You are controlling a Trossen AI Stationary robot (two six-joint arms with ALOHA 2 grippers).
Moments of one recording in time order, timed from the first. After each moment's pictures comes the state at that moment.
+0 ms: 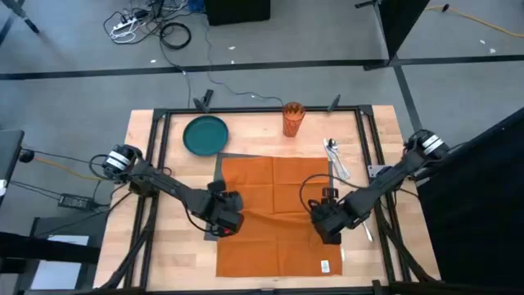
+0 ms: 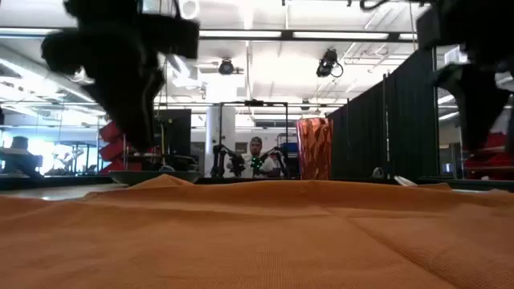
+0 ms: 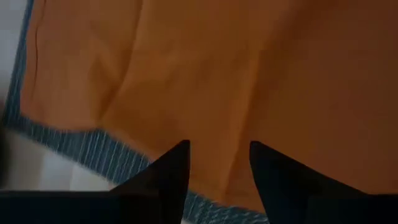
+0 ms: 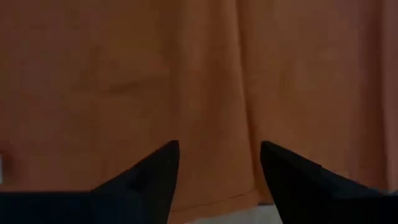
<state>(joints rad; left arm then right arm) -0.42 1.73 1.20 -0.85 -0.34 -0.59 0.59 1.49 0.97 -0.79 0.28 0.60</state>
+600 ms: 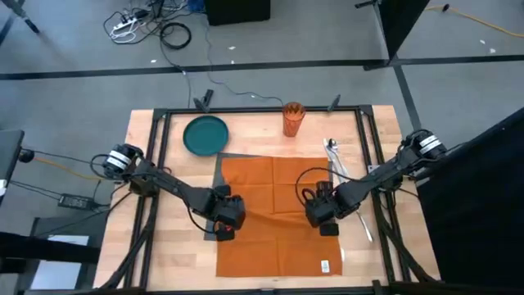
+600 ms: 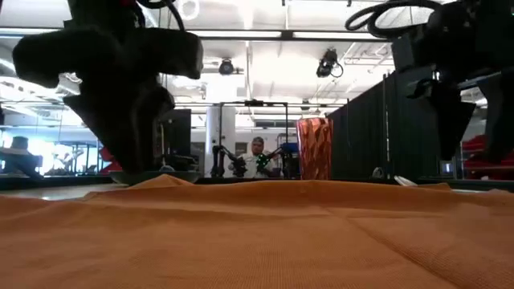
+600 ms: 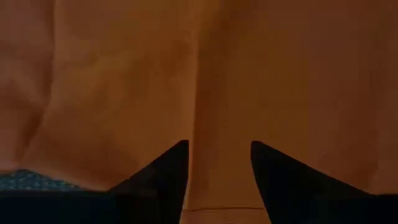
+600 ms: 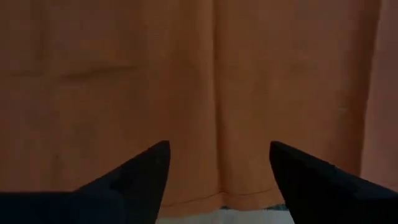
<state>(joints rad) -0.39 1.73 1.09 -0.68 -0.19 -0.45 0.47 1.55 0.96 -0.82 0.18 0.44</state>
